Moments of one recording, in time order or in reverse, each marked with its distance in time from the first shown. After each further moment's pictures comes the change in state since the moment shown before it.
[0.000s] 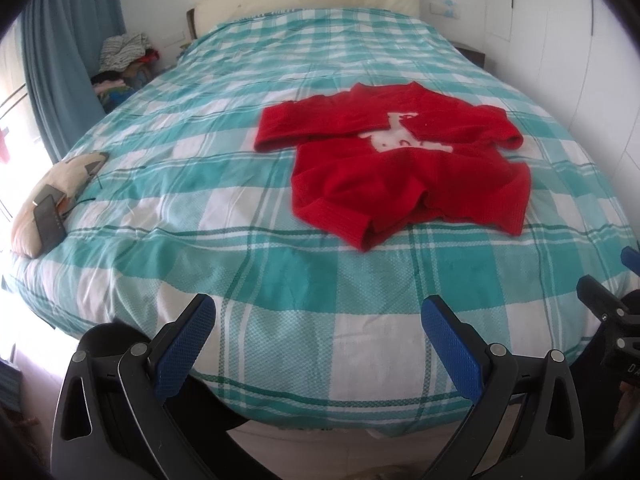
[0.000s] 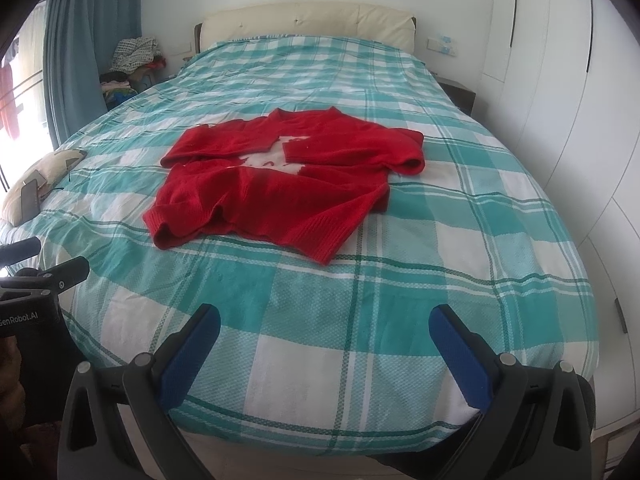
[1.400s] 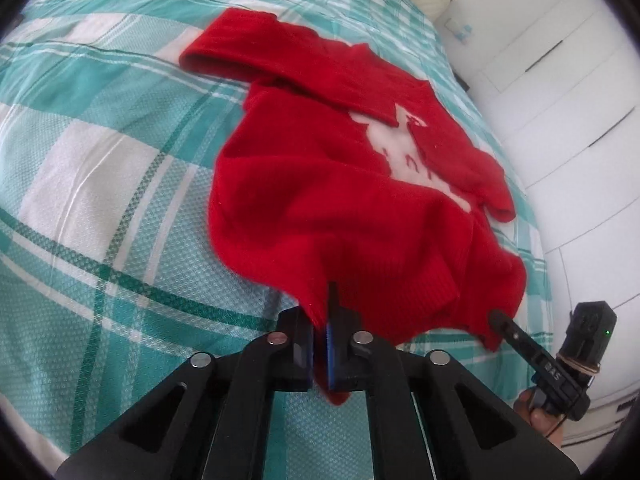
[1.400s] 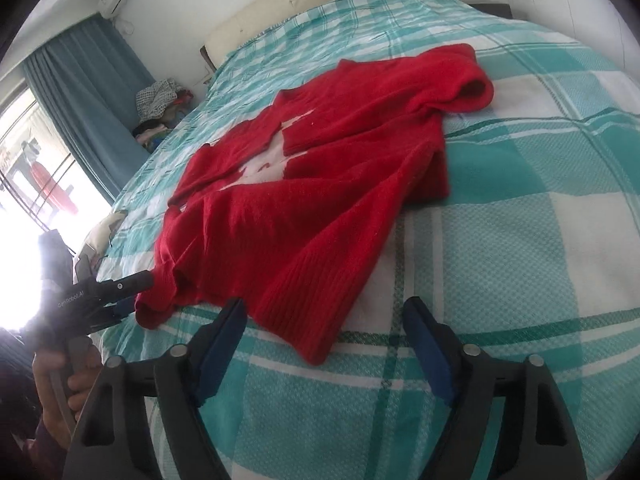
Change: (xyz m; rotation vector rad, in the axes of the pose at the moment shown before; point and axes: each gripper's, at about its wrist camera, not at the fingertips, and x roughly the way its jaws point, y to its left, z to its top) left arm 0.165 0.040 0.052 -0.359 0.215 -0.485; right arm 0.169 -0.063 0.038 0.283 0.094 0.447
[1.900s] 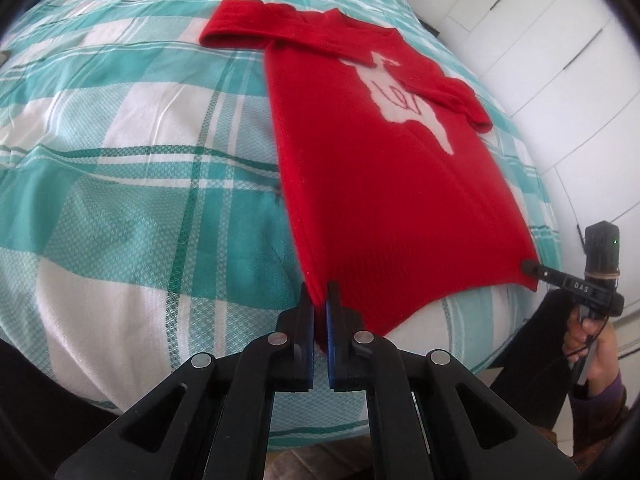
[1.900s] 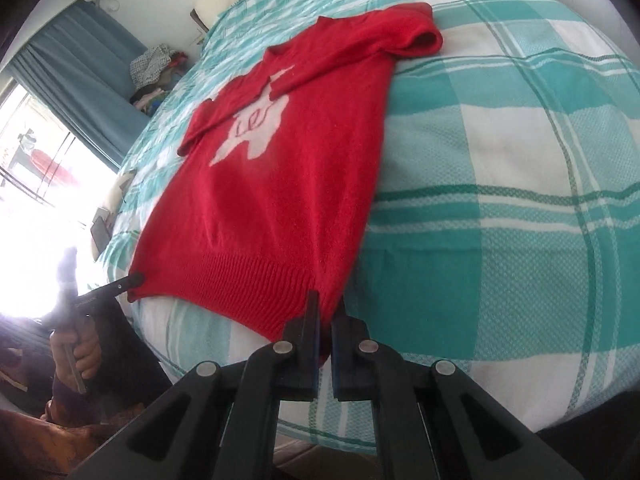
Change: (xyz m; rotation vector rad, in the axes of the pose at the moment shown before) left arm -0.067 0.026 -0.066 0.197 0.093 0.041; right arm -0.066 -0.019 -0.049 0.034 0.233 -0.031
